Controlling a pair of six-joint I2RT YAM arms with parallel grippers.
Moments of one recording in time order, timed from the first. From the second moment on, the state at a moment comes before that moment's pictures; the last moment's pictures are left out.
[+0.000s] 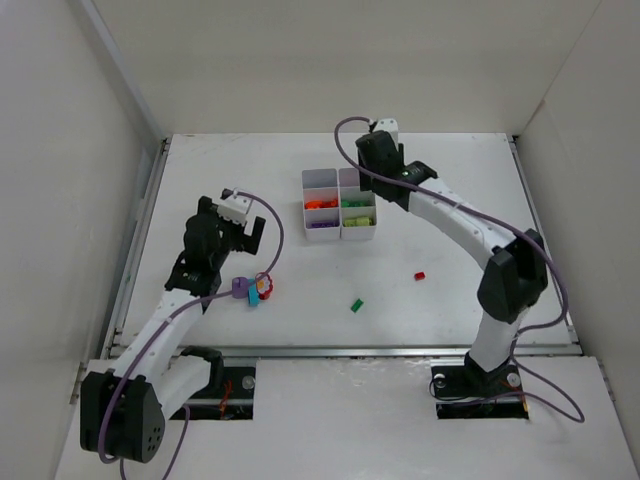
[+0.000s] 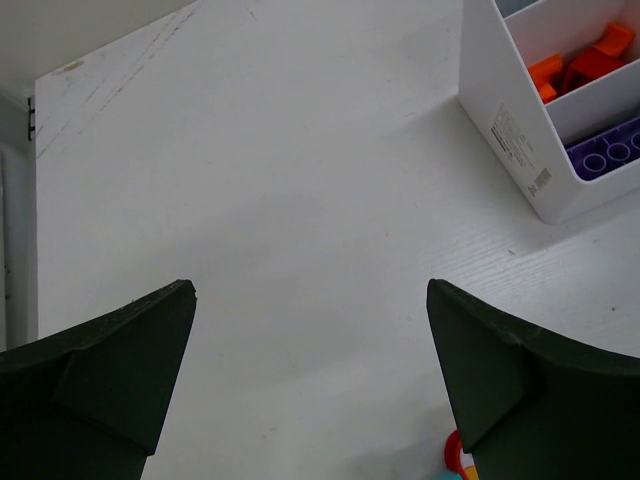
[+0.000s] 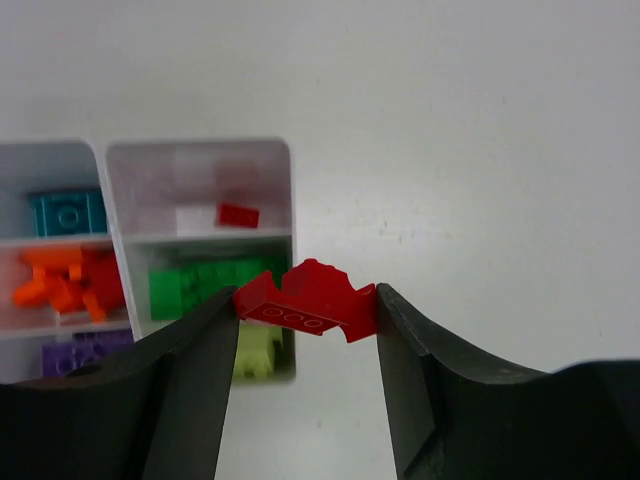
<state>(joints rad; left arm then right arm) -0.21 0.95 0.54 0.10 0.03 0.25 0.60 1.75 1.61 -0.62 0.54 0.31</state>
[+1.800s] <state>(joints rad) -0.17 0.92 0.60 0.04 0.00 0.23 0.36 1.46 1.20 -0.59 0.29 0.44</state>
